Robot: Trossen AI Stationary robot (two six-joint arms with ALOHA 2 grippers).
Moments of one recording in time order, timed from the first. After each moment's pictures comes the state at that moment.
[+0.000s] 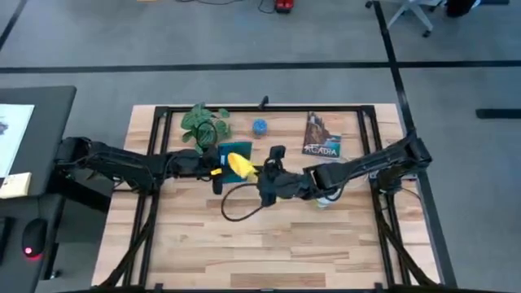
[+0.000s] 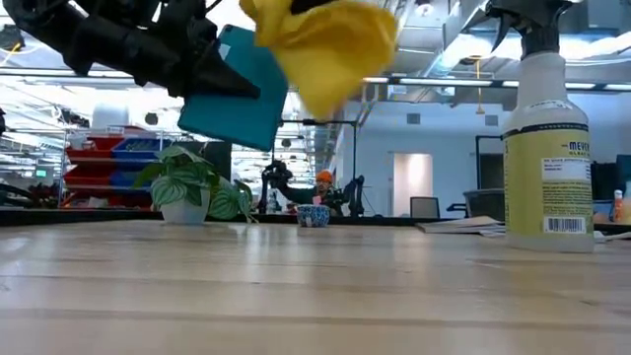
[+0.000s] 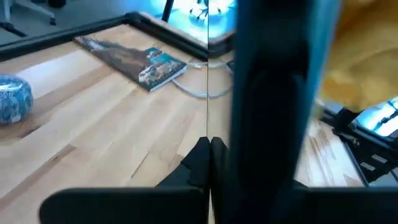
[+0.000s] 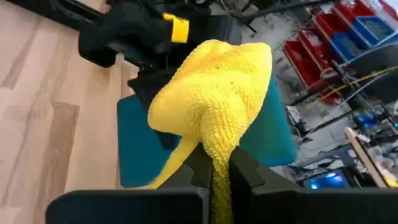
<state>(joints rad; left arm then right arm) 0.01 1.09 0.42 0.43 -0.14 -0.43 0.24 1.74 1.45 -0.22 0.74 -0.34</state>
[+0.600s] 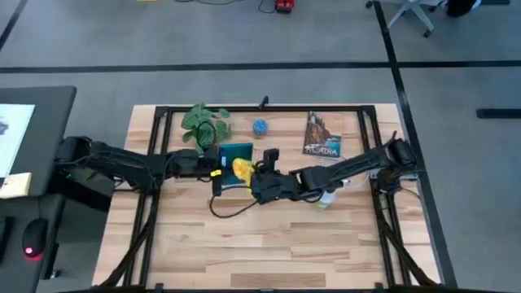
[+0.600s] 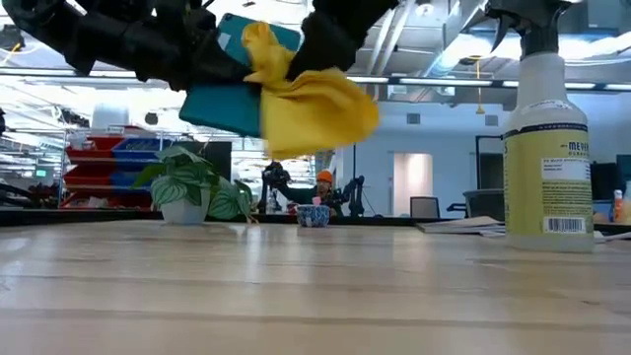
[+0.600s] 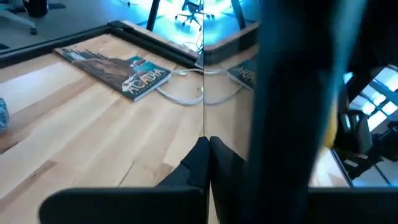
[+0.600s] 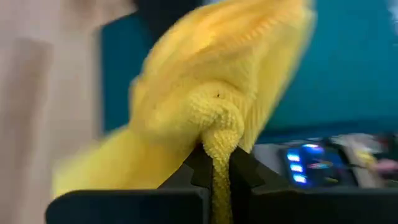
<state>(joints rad) -0.01 1.09 0.42 0.46 -0.11 -0.40 0.20 1.82 1.44 -0.22 0.87 -0.39</state>
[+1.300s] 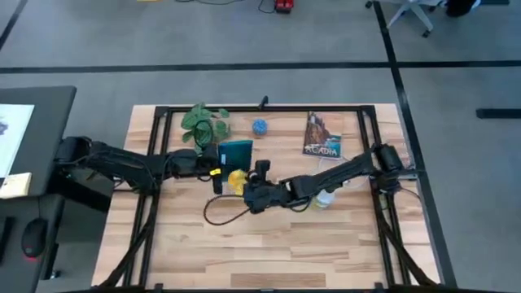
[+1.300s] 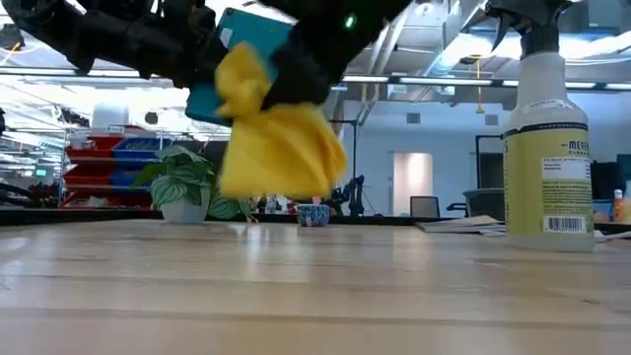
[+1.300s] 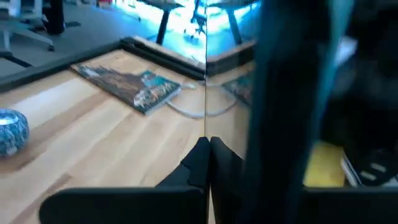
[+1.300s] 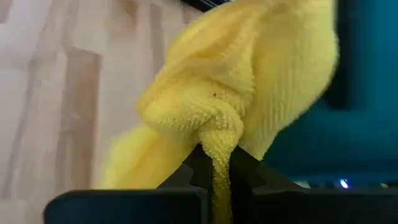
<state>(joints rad) -0.01 1.09 0.42 0.52 -0.17 -0.37 0.22 2.01 1.44 -0.08 0.69 -0.26</state>
